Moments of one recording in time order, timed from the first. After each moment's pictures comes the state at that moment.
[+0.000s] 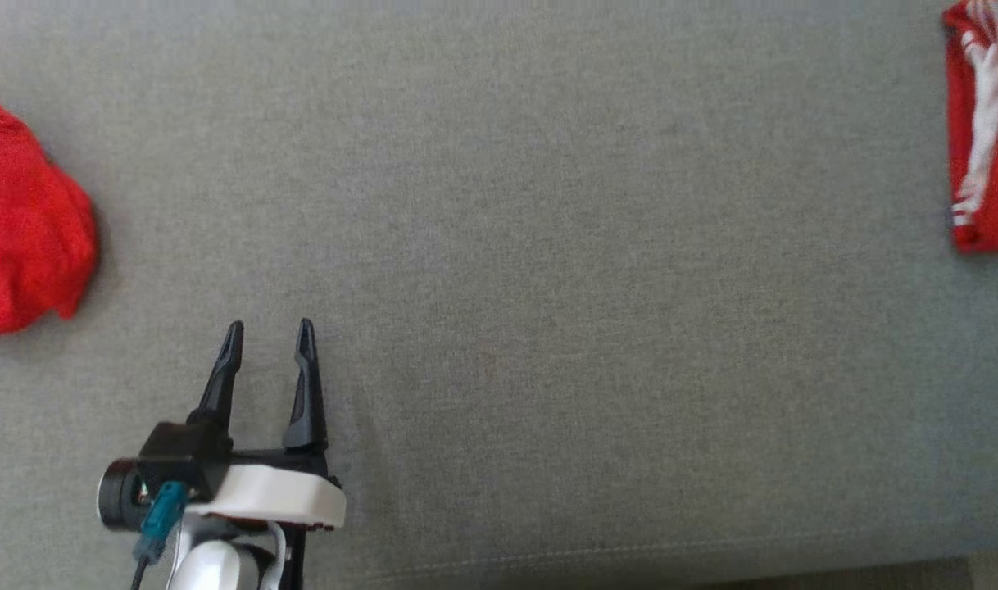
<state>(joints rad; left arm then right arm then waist) 0.02 0.06 -0.19 0.04 -0.15 0.10 -0.25 -0.81 -0.37 -0.51 0.60 -0.25 0.12 0.07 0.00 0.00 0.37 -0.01</state>
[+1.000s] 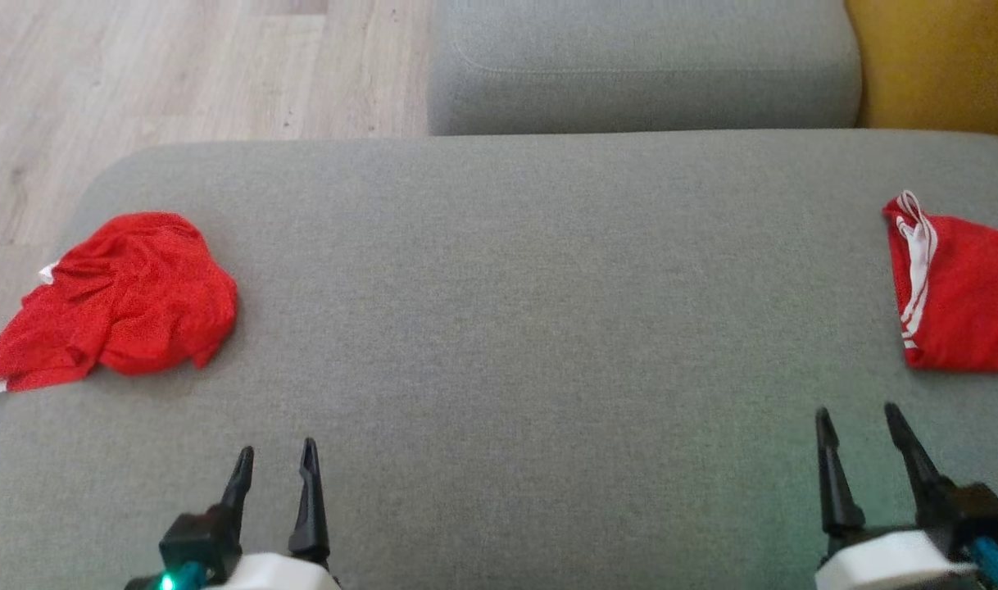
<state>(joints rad) 0.16 0.05 -0.19 0.16 -0.20 0.12 -0.25 0.16 -0.04 -0.08 0.12 -0.02 0.12 -0.17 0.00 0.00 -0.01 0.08</state>
